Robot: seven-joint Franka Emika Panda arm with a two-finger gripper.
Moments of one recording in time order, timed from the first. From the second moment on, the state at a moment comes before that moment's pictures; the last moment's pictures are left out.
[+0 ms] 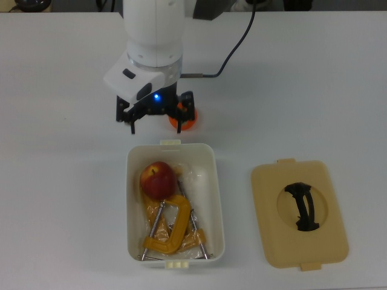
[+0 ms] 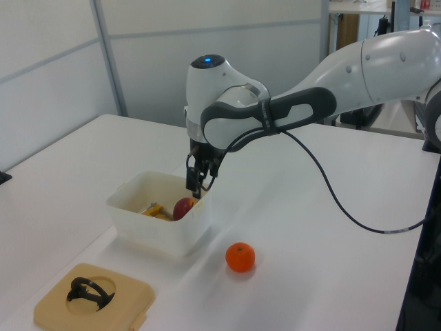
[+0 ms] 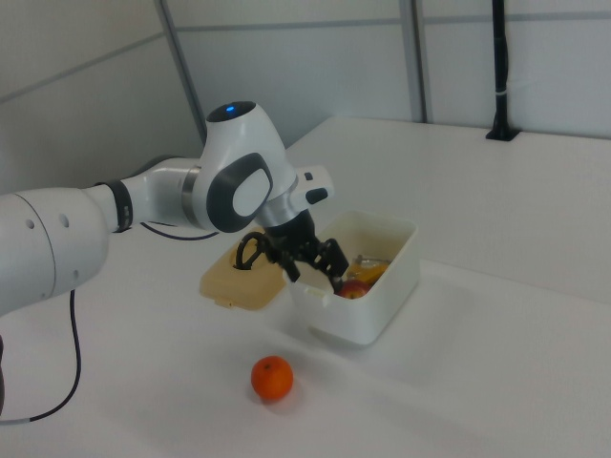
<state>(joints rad) 0.02 0.33 0.04 -1.58 -0.10 2.04 0.02</state>
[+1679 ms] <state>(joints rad) 0.09 0.41 0.08 -1.80 -0.18 1.98 -0.01</state>
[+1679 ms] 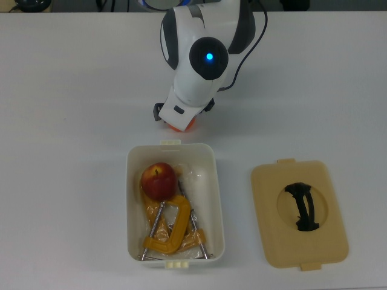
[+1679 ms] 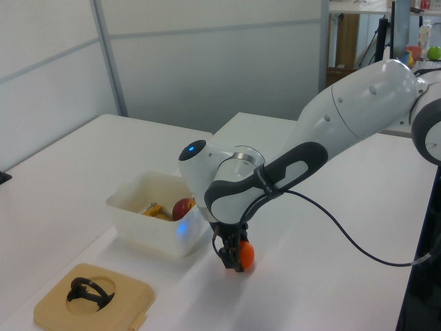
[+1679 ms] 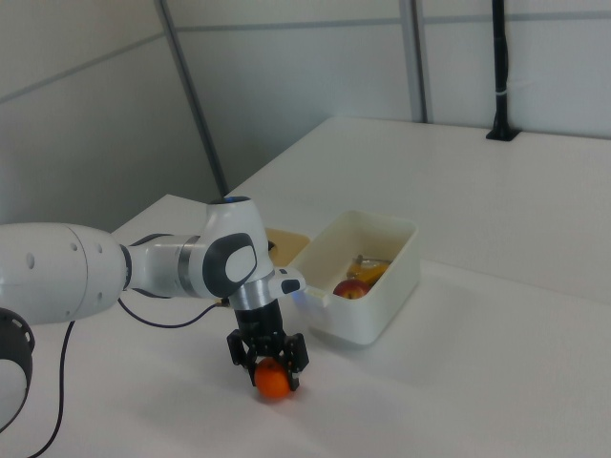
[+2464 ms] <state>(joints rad) 0.08 0.30 0.06 -1.57 -0.18 2.16 0.05</state>
